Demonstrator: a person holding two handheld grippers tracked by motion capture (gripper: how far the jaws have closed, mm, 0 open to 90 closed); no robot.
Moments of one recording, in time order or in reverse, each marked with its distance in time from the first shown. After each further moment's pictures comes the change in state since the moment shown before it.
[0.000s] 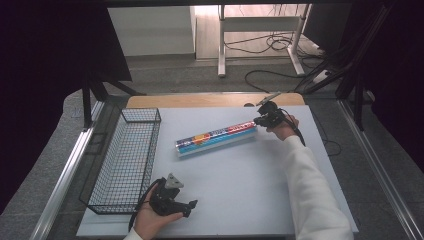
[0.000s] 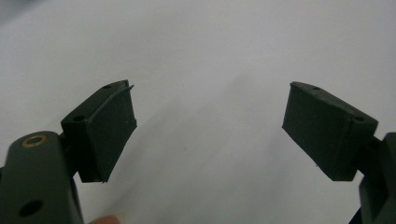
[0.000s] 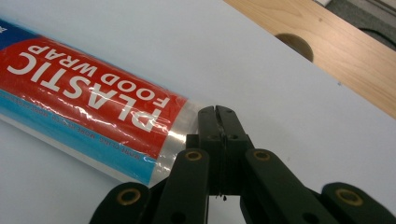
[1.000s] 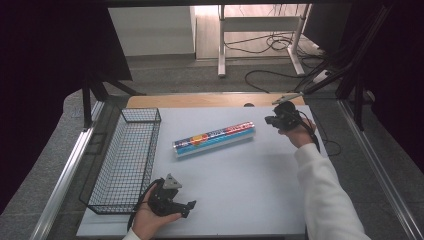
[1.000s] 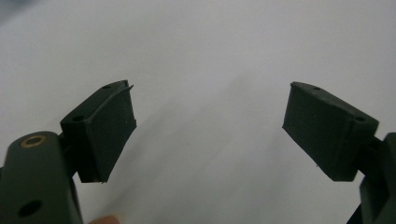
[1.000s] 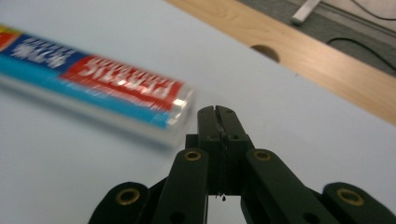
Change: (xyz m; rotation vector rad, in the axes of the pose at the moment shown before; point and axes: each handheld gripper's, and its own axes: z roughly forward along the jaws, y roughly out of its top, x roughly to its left) left arm 0.003 -0.004 -0.002 -0.005 -0.010 0.004; right arm 0.010 -0.020 -0.079 -0.093 -0.021 0.086
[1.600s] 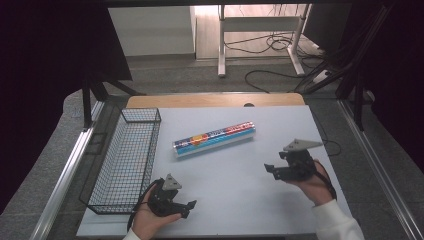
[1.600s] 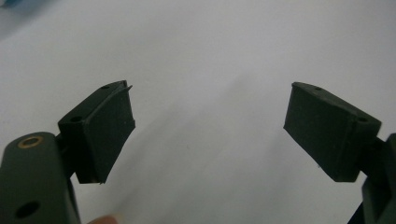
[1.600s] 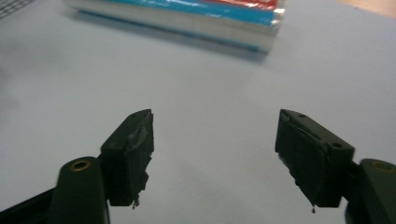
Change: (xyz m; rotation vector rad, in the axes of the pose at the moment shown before) left arm -0.002 0.000 -0.001 -0.028 0.008 0.017; right arm 0.092 -0.098 -0.074 -0.056 0.054 0.052
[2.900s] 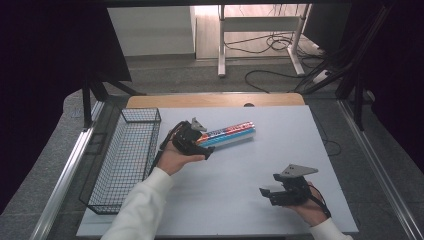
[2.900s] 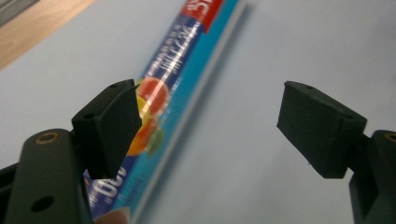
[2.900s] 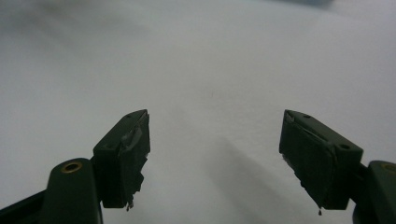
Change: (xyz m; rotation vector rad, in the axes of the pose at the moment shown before) left arm 0.049 0.163 0.025 -0.040 0.073 0.153; right arm 0.019 -0.055 0.017 0.002 0.096 -0.008
